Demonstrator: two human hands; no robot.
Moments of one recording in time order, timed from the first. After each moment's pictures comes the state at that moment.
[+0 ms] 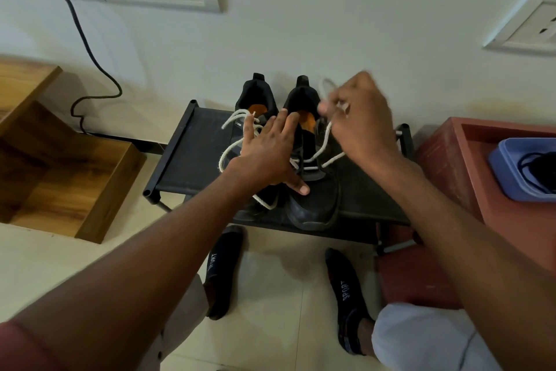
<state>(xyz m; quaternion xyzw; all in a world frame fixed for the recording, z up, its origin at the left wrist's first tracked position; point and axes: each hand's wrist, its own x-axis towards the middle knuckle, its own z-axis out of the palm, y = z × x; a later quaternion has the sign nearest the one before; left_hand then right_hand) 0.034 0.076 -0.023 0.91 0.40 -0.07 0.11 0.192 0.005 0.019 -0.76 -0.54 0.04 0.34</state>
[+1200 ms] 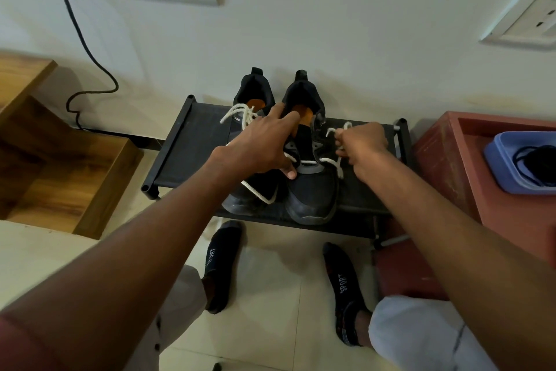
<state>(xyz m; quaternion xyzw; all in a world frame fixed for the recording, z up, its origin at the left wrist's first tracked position) 0.023 0.088 -0.008 0.93 0.33 -0.03 0.17 0.204 0.013 -0.036 -0.86 -0.13 0.29 0.39</state>
